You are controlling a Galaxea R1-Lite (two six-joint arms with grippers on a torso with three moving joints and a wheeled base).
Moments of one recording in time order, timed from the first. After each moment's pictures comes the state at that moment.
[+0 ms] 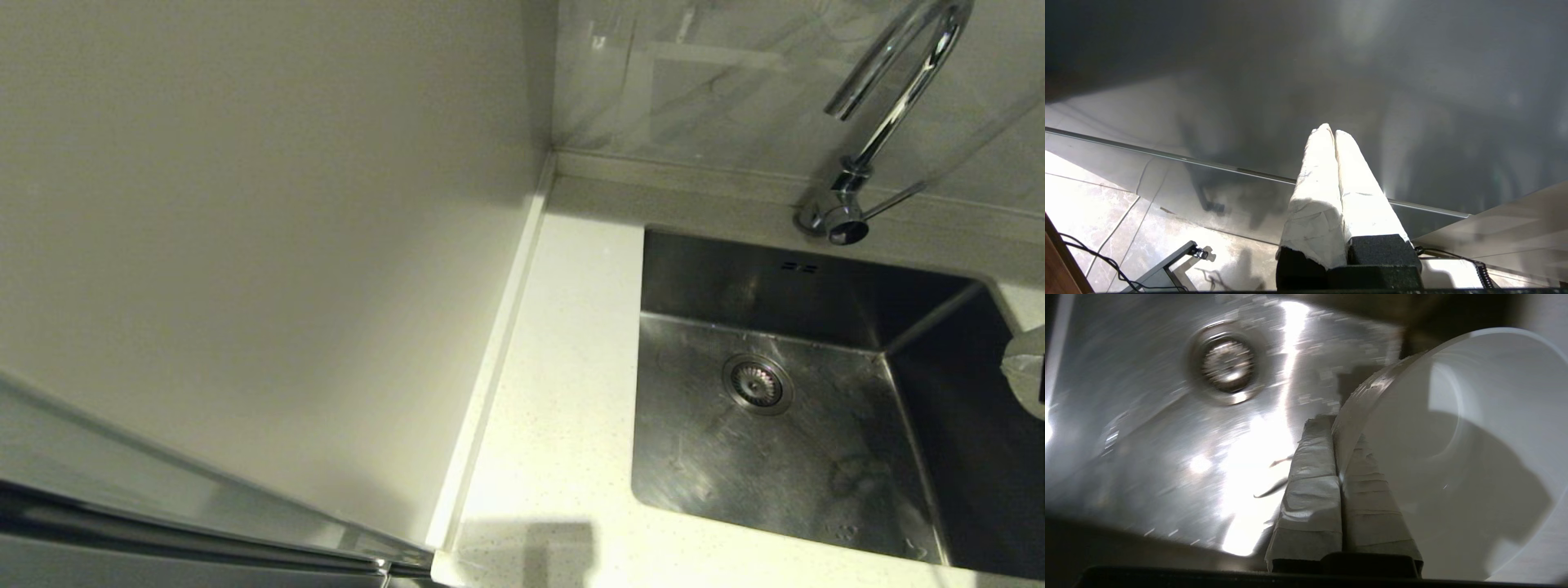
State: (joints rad) left arm 0.00 0.00 0.00 0.00 0.02 -0.02; right arm -0.63 1.64 -0.85 -0.28 0.48 -0.28
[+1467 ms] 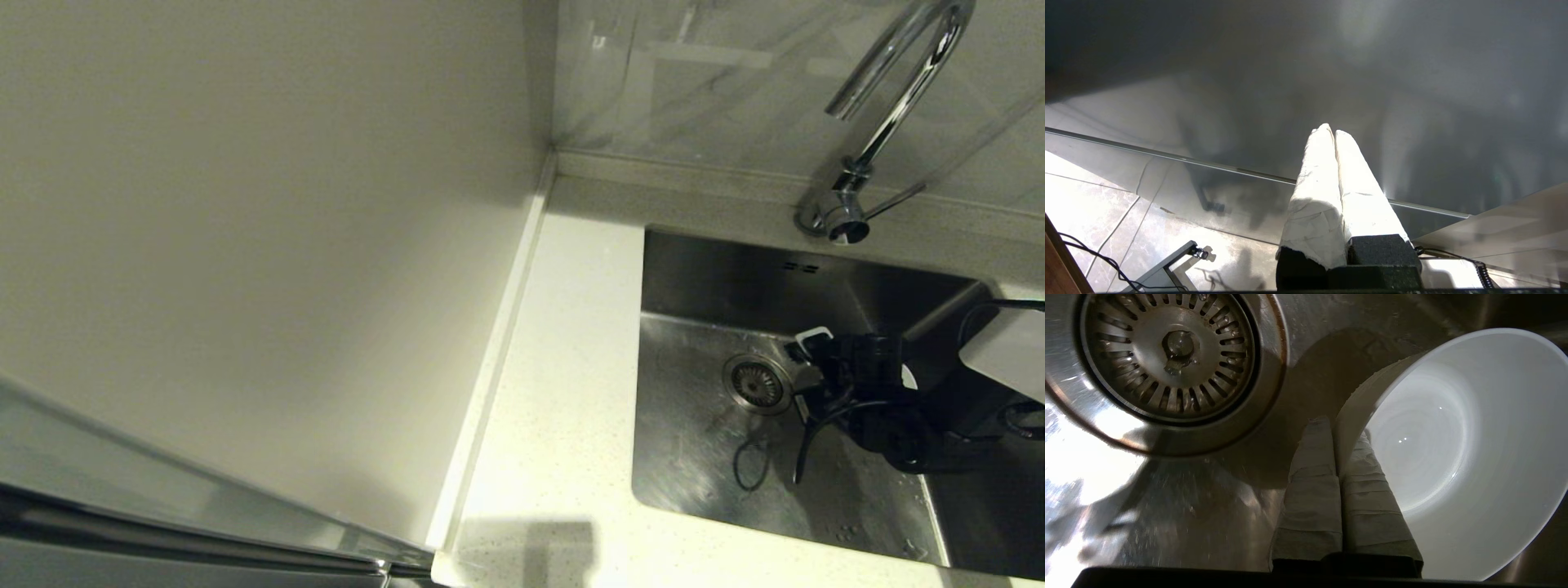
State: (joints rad) left arm 0.00 0.00 0.00 0.00 0.02 -0.02; right arm -0.08 2.29 -0.95 -0.84 -0.35 -0.39
